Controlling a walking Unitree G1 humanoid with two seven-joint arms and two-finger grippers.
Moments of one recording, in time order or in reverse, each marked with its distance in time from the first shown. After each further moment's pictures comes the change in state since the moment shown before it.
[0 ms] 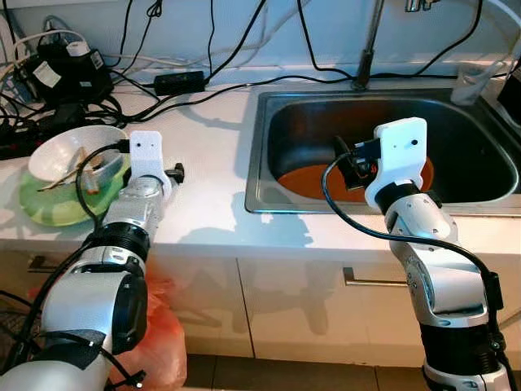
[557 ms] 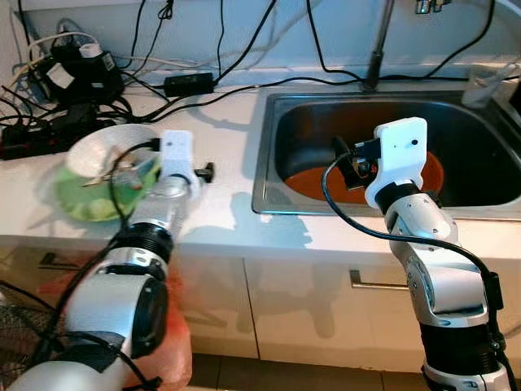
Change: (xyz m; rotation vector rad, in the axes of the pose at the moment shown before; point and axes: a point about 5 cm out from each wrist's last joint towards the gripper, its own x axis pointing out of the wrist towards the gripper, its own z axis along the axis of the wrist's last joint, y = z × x) left arm -0.005 -0.045 0.001 0.004 -0.016 -0.167; right arm 0.000 0.000 0.000 0.000 0.000 -0.003
